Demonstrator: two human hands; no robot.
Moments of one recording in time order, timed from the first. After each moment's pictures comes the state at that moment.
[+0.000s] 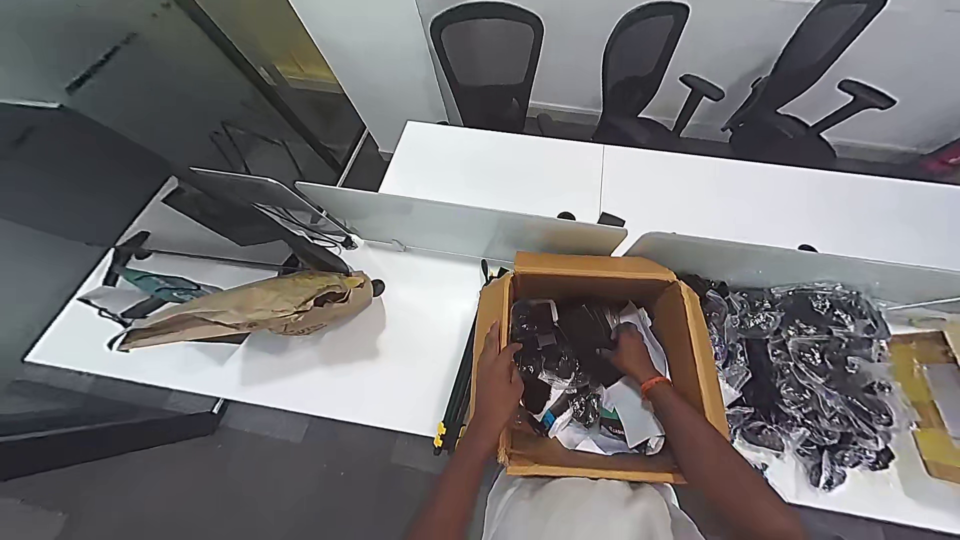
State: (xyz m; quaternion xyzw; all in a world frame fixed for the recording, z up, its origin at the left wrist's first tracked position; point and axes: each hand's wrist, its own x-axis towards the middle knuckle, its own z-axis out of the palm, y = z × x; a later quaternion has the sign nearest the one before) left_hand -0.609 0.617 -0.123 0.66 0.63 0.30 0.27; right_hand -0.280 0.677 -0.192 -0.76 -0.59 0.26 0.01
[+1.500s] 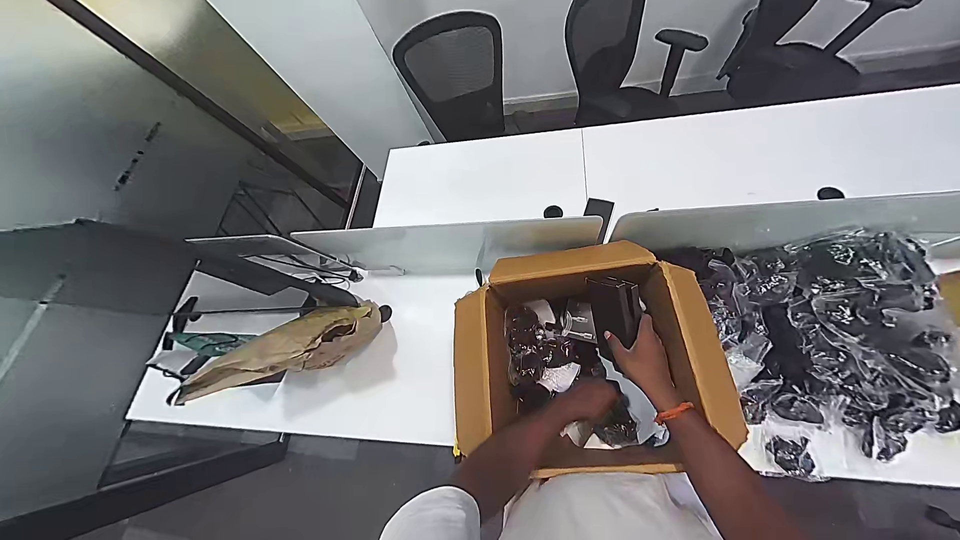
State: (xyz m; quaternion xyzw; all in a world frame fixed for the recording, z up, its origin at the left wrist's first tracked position) left_hand -0.438 0.620 -0.170 0.84 0.23 -0.18 0.45; right_hand -0.285 0.633 -0.126 -0.81 -0.48 0.26 0.20
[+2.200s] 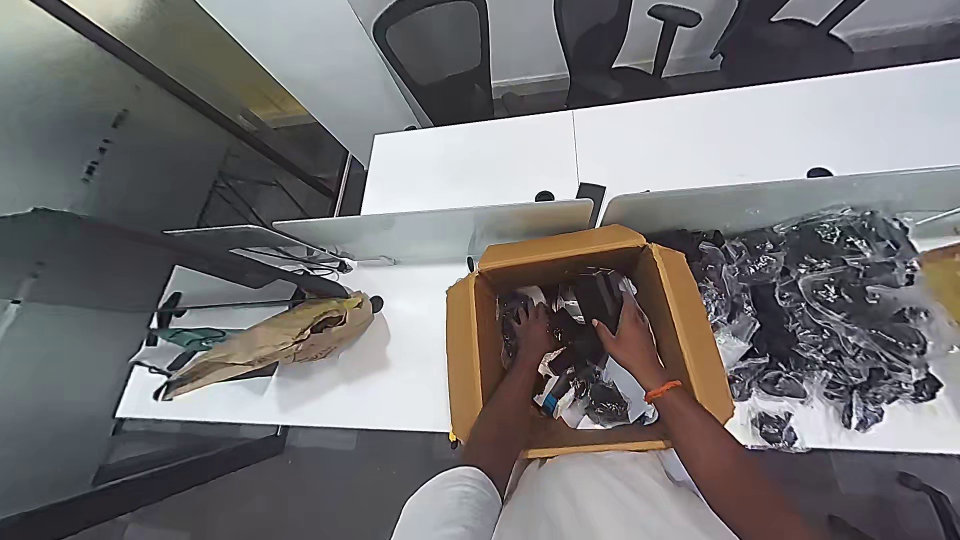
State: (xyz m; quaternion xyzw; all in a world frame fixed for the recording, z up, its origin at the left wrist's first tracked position) left_hand -0.487 0.702 -0.234 0.72 0.63 -0.15 0.25; right_hand -0.285 0.633 -0.135 -0.77 -0.55 0.25 0.19
